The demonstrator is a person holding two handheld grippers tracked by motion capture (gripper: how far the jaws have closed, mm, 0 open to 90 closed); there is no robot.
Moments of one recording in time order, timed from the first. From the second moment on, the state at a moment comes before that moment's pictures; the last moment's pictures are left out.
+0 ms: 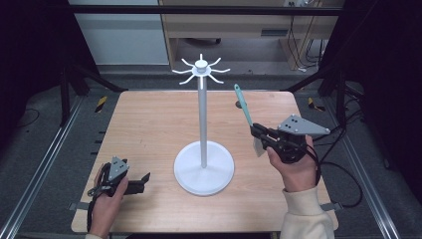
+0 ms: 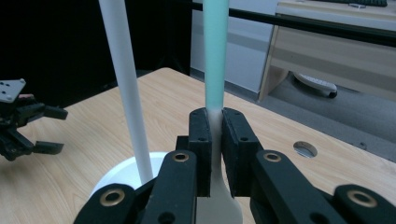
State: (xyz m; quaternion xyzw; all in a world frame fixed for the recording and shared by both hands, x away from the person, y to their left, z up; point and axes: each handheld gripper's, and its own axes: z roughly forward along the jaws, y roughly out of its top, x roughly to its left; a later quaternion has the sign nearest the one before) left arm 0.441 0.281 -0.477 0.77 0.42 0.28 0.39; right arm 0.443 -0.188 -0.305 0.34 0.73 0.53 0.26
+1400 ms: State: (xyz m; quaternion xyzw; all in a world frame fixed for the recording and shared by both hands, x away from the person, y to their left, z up) left arm 0.442 0.280 -0.476 0.77 0.42 0.28 0.39; right arm 0.405 -0.173 -0.268 0.28 0.71 0.59 0.28
